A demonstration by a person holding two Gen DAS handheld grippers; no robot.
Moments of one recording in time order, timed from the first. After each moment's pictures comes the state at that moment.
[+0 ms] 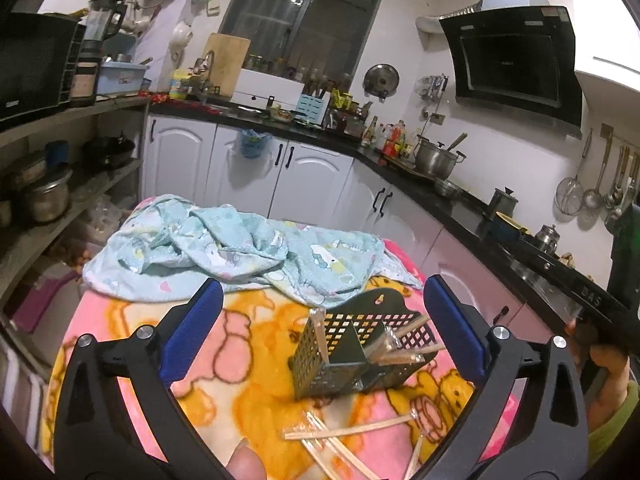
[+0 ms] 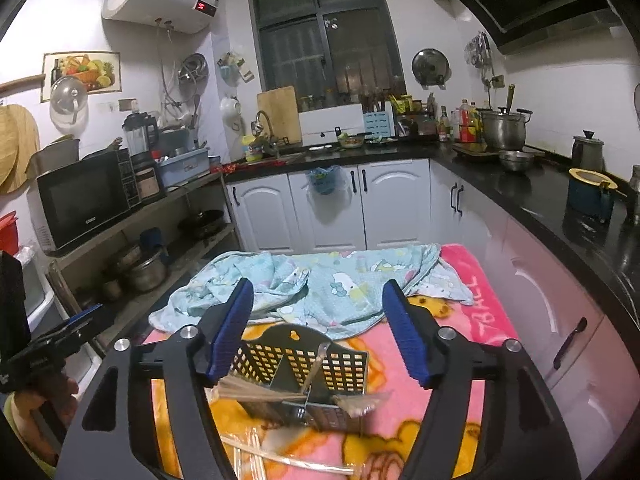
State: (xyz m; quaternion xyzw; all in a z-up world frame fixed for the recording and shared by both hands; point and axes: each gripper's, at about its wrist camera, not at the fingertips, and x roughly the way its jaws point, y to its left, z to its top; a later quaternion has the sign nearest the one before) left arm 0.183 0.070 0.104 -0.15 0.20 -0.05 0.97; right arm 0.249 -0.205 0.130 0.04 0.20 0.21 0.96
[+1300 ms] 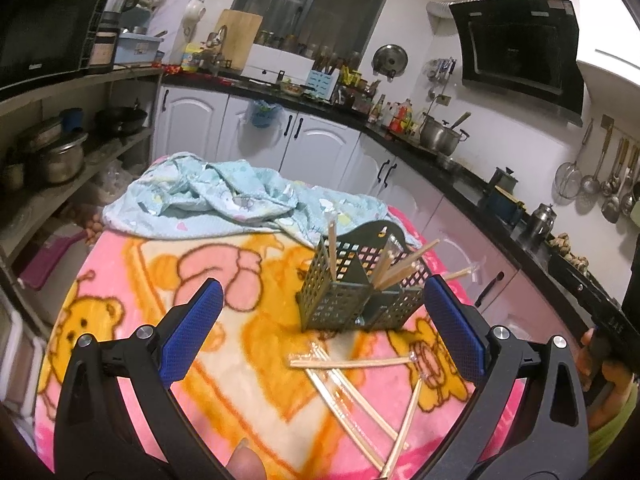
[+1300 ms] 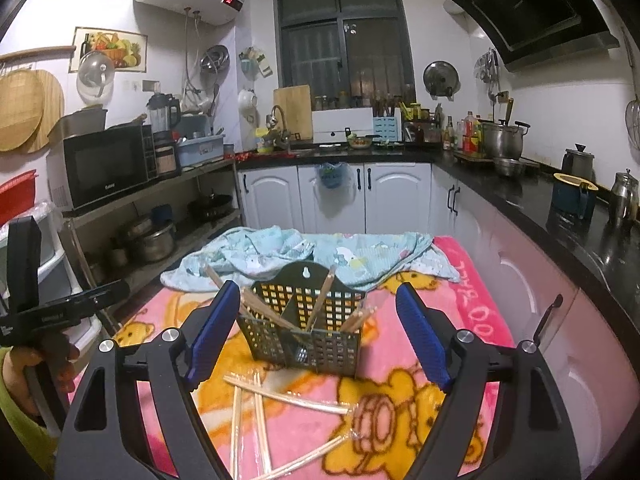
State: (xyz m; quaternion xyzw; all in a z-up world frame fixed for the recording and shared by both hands) left arm 0.121 0.069 0.066 -0.16 0.25 -0.04 0.95; right arm 0.156 -0.220 0.102 -0.01 0.19 0.22 0.96
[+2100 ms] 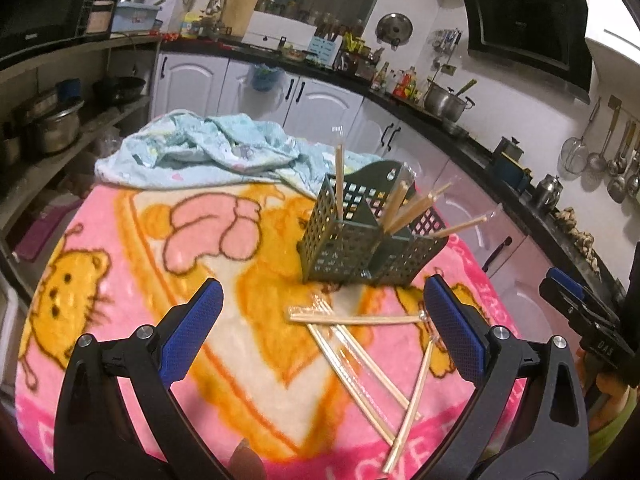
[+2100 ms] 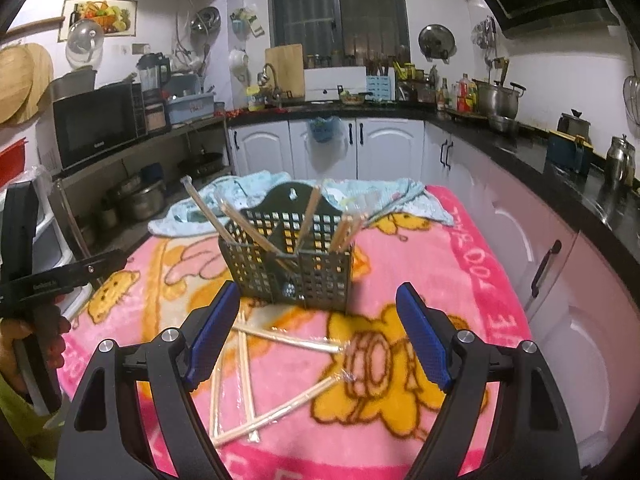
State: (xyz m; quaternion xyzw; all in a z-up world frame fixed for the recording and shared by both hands) left arm 0.124 0.057 0.018 -0.16 0.31 -0.05 0.94; right arm 0.146 -0.223 0.042 -0.03 0.26 0.20 0.94
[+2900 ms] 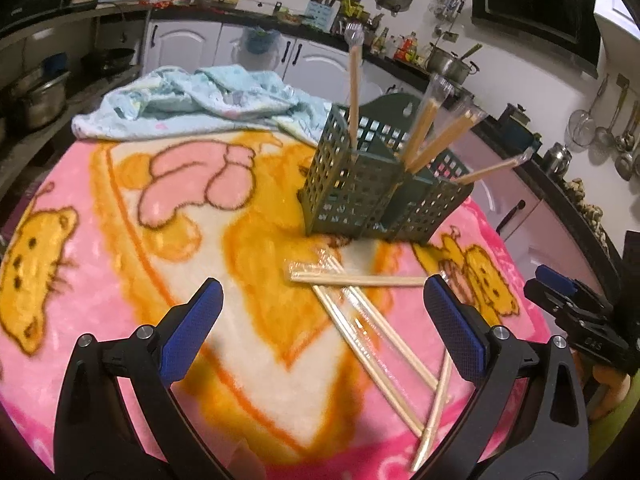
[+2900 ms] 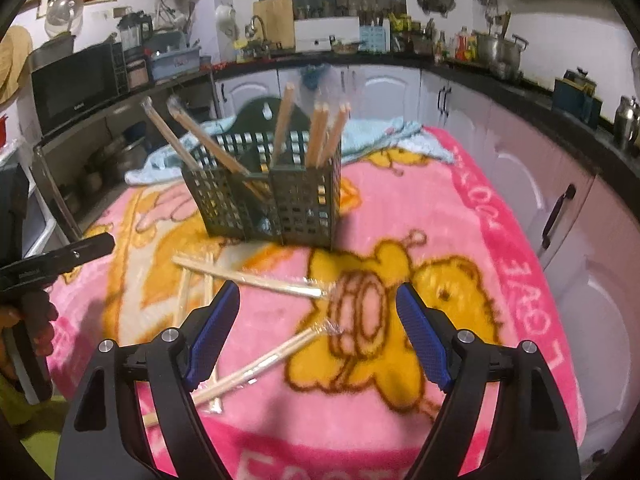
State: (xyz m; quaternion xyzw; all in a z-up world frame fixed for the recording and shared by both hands) left arm 0.146 0.048 -0.042 -0.16 0.36 -0.07 0.92; right arm 0.177 -0.231 -0.028 -0.04 0.35 0.19 0.92
